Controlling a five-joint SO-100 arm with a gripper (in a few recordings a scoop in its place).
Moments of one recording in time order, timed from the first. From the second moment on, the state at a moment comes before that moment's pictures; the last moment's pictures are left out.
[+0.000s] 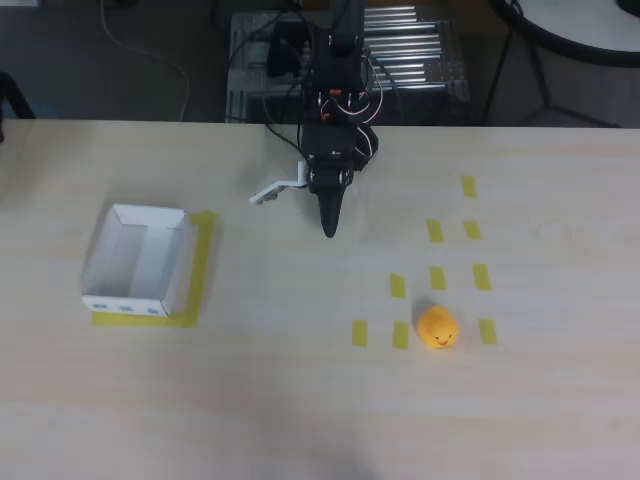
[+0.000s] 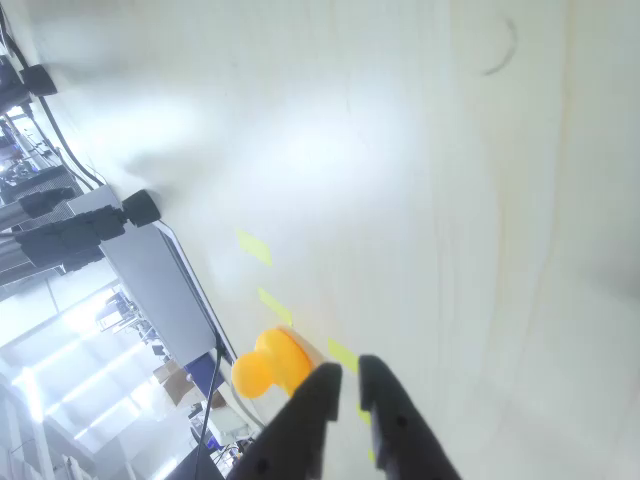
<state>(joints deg) 0.8 188.2 175.0 57.4 6.6</state>
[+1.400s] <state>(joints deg) -3.3 115.3 89.2 79.5 -12.9</state>
